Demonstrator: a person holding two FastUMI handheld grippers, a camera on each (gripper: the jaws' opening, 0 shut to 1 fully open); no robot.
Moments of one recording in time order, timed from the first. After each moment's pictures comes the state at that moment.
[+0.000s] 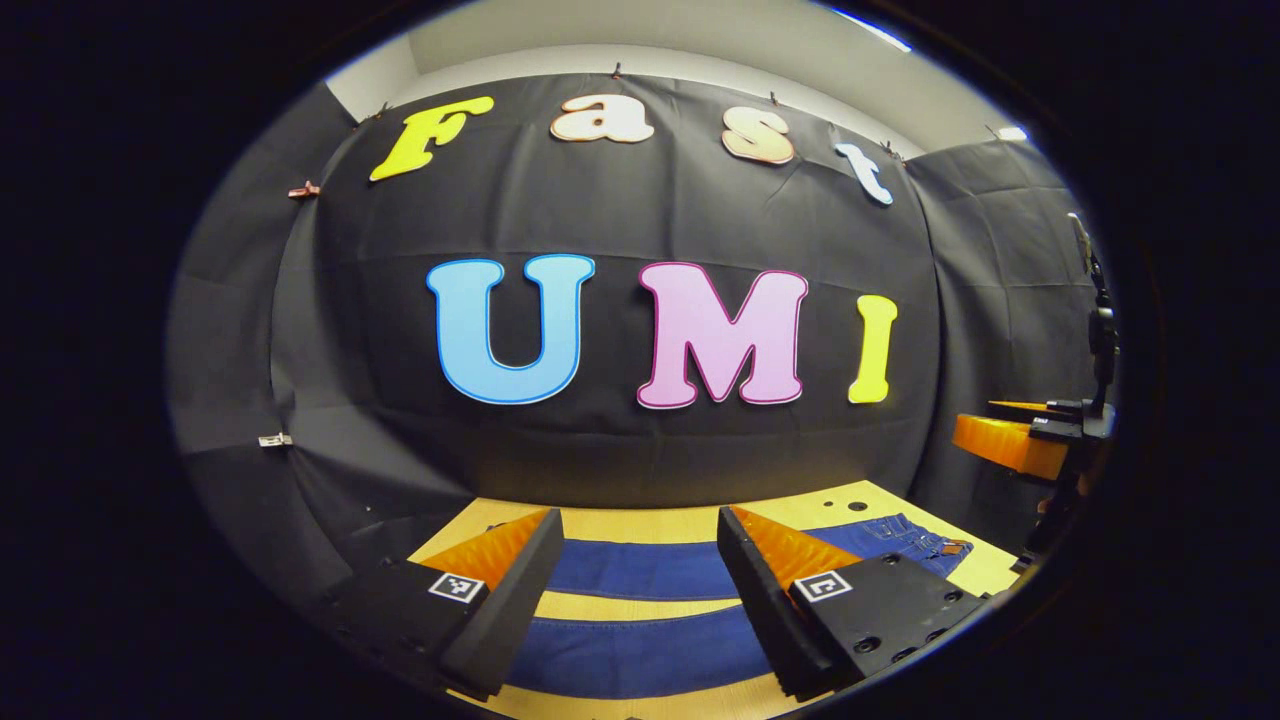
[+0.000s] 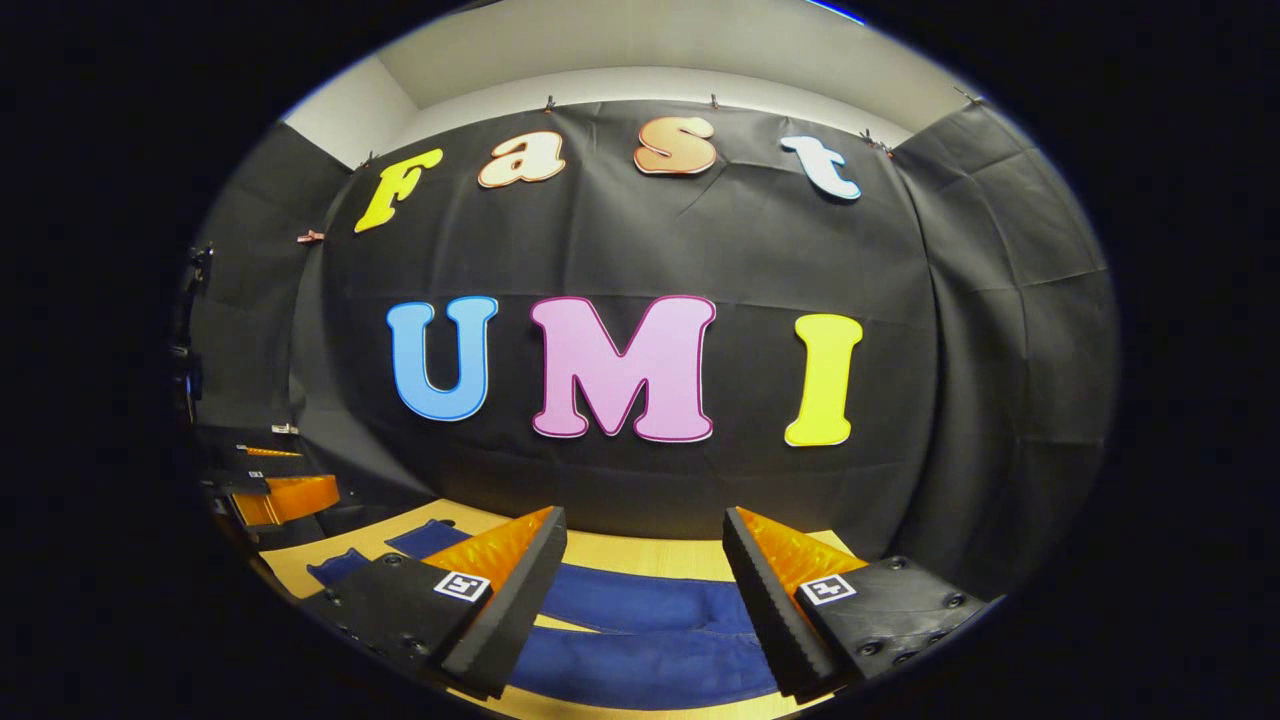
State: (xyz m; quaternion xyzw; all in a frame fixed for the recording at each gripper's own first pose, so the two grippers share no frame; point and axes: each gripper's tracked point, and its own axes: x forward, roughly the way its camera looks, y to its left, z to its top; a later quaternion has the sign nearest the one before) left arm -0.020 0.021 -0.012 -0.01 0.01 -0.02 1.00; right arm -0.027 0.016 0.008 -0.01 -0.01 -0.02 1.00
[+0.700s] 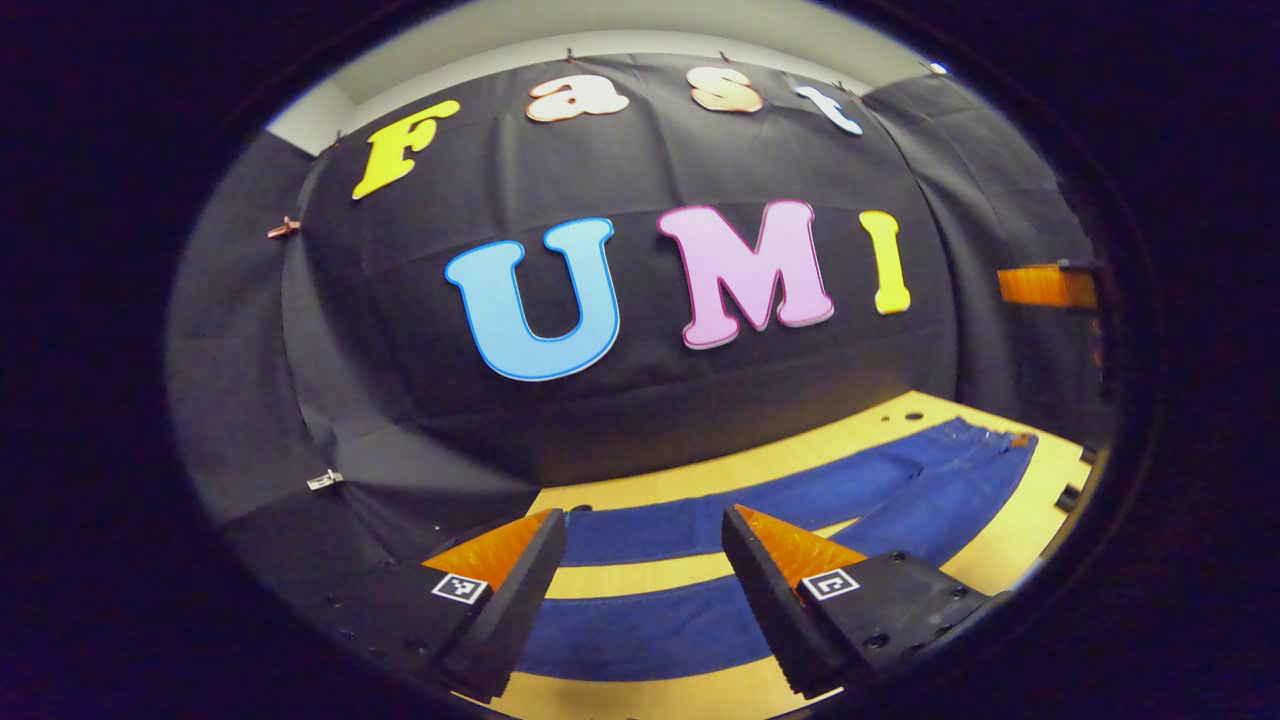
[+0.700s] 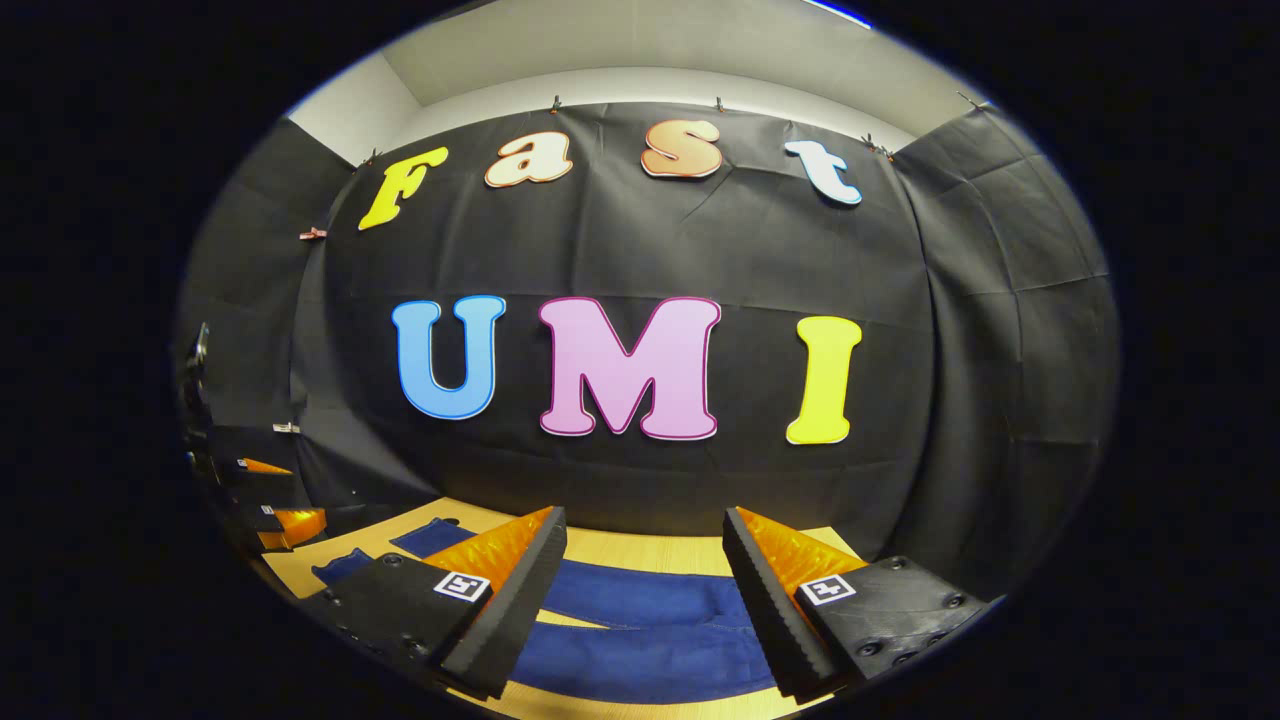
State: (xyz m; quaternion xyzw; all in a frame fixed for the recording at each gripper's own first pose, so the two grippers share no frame) left arm -0.027 0.129 -0.094 0.17 0.08 -0.01 0.98; right arm -0.038 0.035 0.005 -0.01 0.00 -0.02 1.00
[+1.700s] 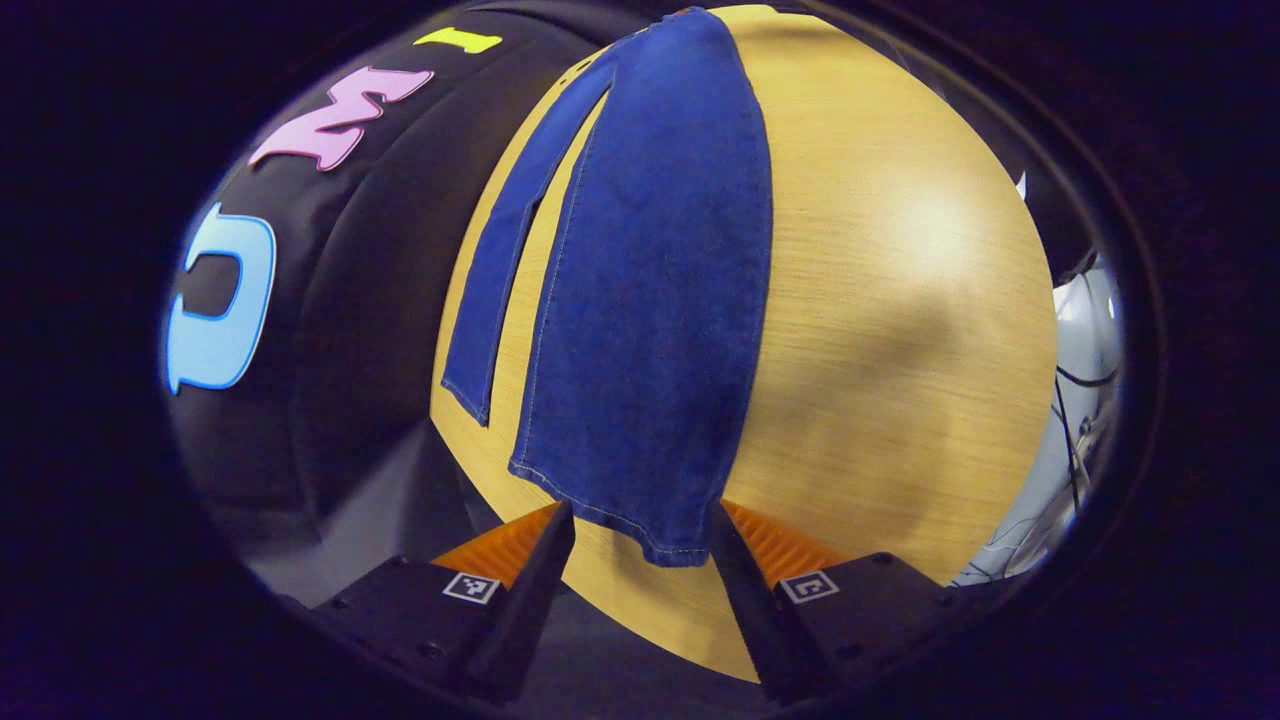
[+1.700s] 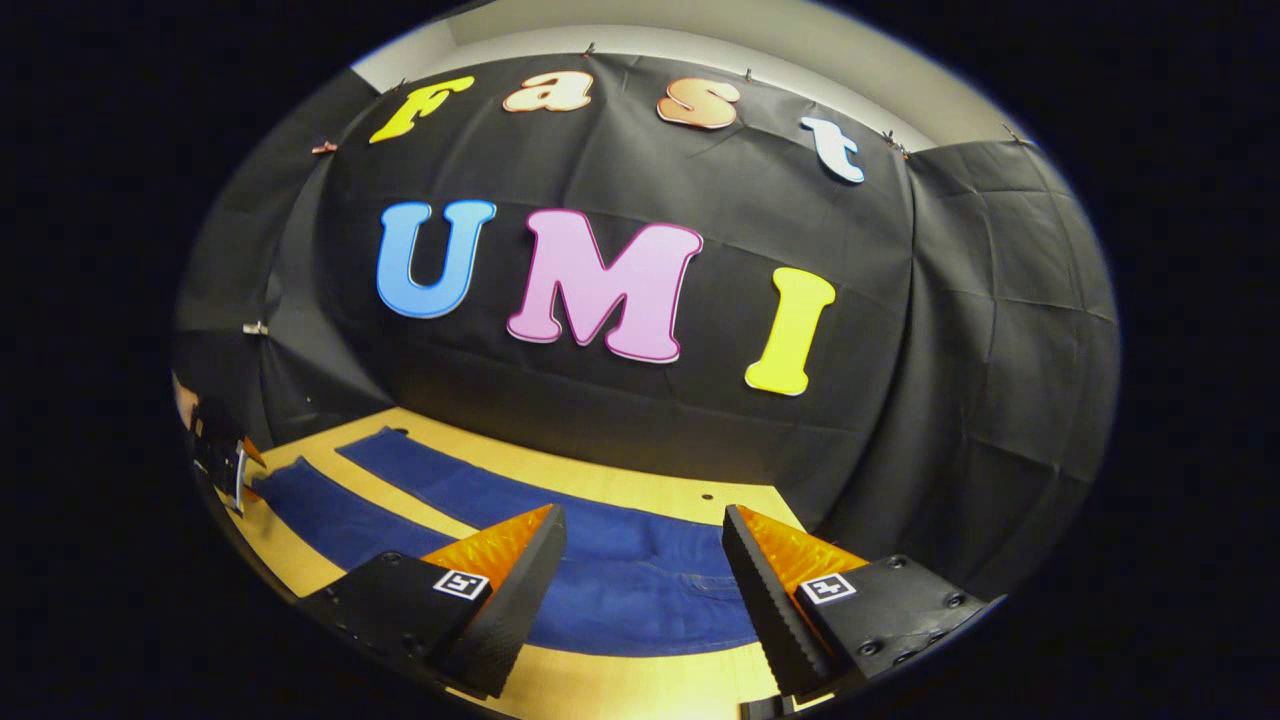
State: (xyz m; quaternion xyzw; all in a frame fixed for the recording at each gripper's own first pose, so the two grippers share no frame) left arm -0.013 0.324 -0.371 0.59 0.32 -0.25 0.70; right arm -0.072 -0.007 -0.084 -0.11 0.09 -0.08 0.99
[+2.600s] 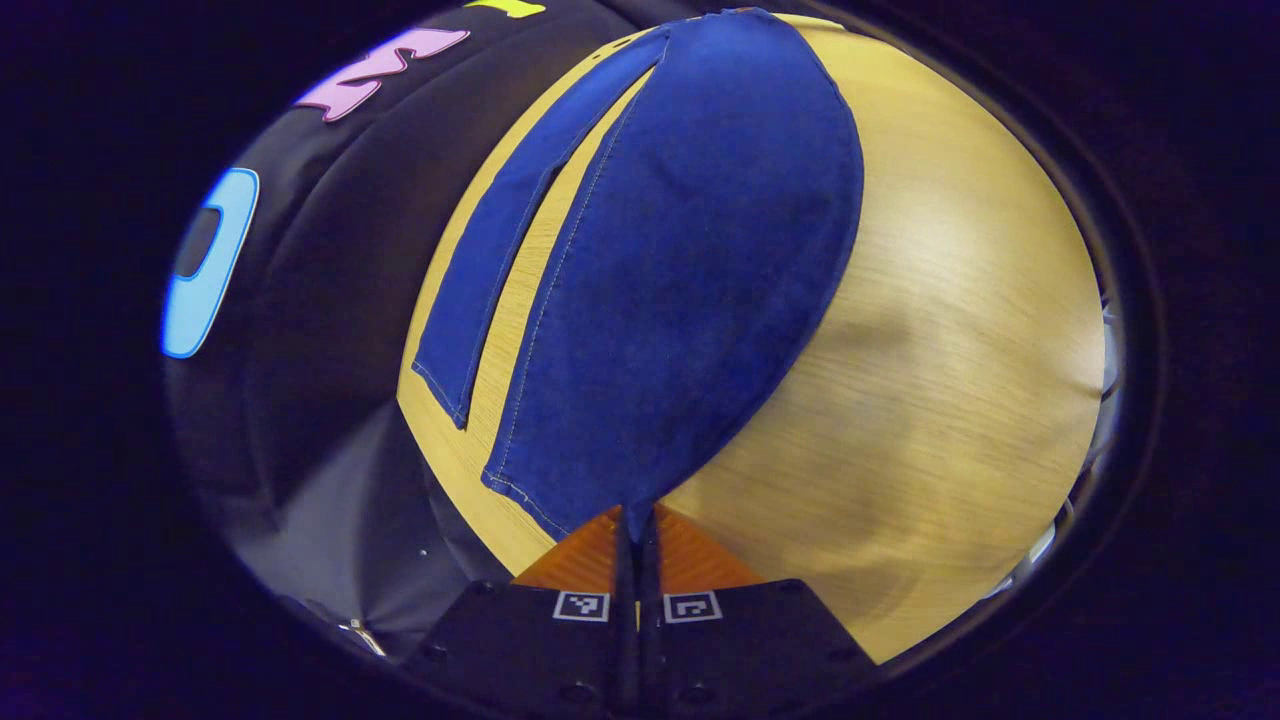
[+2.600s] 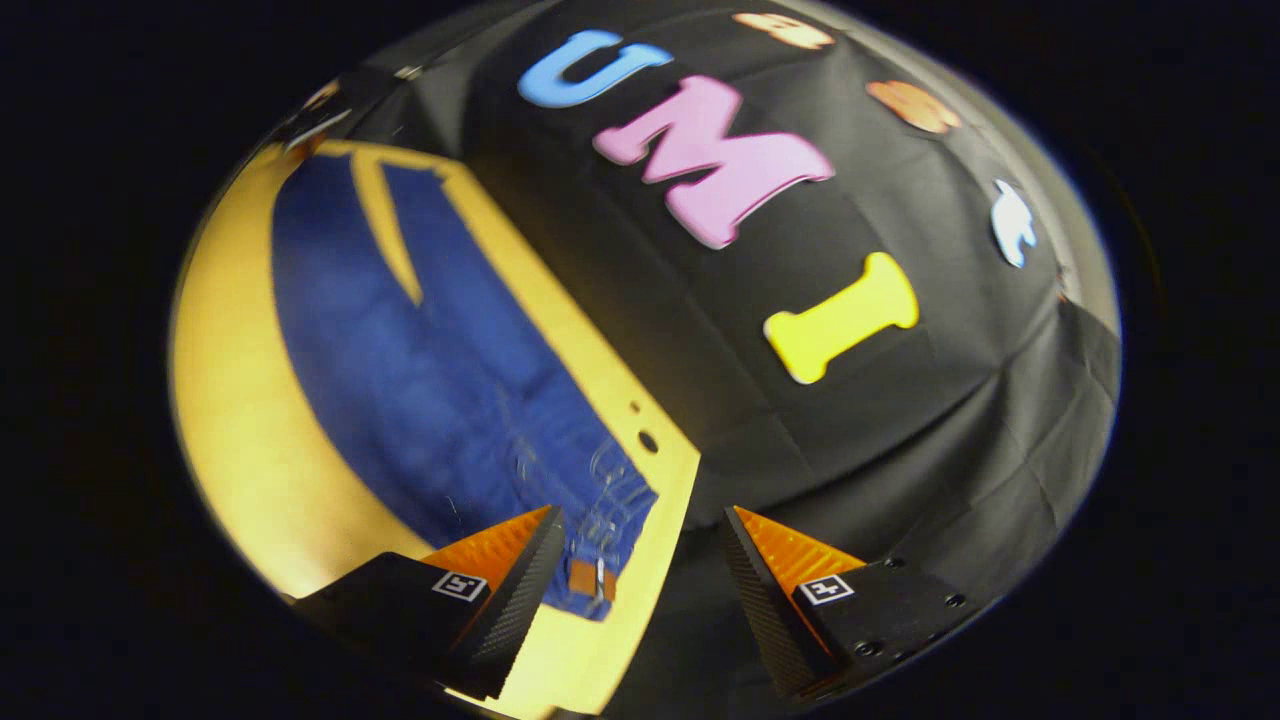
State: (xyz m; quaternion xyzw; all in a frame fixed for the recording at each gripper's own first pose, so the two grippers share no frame) left arm 0.009 0.320 -0.387 0.55 0.37 -0.24 0.71; right arm -0.047 -0.207 -0.215 -0.47 0.26 0.04 0.85
